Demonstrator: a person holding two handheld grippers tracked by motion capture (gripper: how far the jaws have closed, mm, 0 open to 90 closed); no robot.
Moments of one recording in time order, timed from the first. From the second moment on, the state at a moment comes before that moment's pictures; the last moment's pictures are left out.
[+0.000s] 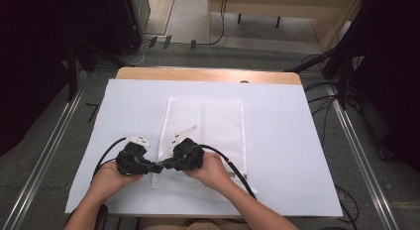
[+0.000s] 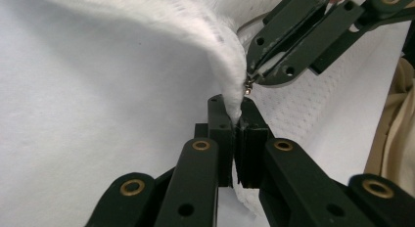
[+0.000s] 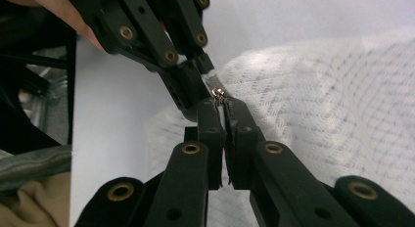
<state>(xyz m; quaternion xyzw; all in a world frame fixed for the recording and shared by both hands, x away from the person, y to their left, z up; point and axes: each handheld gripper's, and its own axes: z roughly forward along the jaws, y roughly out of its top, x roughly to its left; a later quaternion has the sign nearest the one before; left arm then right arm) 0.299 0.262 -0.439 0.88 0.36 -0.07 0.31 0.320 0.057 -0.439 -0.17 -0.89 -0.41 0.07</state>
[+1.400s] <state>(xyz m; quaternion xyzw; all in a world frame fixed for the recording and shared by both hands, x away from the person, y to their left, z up) 0.300 0.268 -0.435 0.87 0.36 -0.09 0.34 0.324 0.037 -0.444 -0.16 -0.89 -0.41 0.07</state>
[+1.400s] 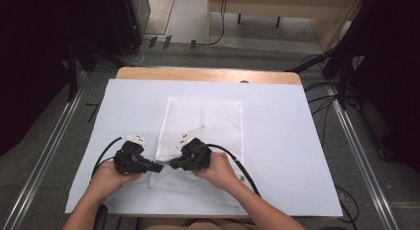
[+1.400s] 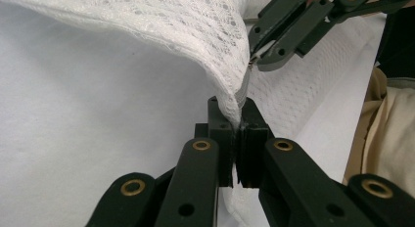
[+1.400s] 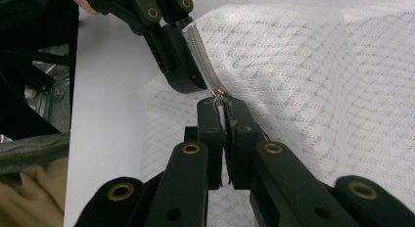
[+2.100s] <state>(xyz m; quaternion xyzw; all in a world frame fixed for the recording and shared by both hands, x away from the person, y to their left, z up) 0.300 0.273 -0.433 0.86 0.37 -0.08 0.35 0.328 0.013 -0.446 -0.17 -0.89 -0.41 0.07</state>
